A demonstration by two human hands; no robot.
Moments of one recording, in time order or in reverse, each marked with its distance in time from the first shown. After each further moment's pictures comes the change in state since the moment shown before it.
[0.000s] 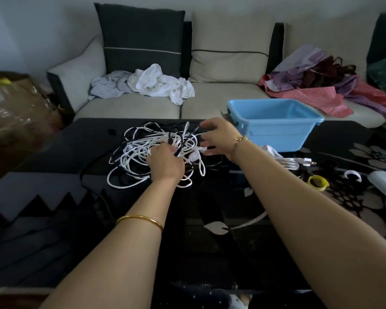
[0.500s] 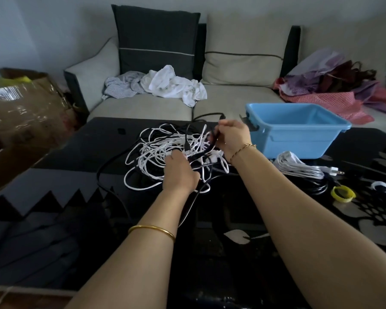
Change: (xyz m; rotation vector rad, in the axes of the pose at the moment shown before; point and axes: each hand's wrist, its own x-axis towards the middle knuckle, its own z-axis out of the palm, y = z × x) left_hand 0.000 -0.023 -0.006 0.013 -0.145 0.048; right_hand 0.025 -0.002 0.036 0.713 0.243 0.064
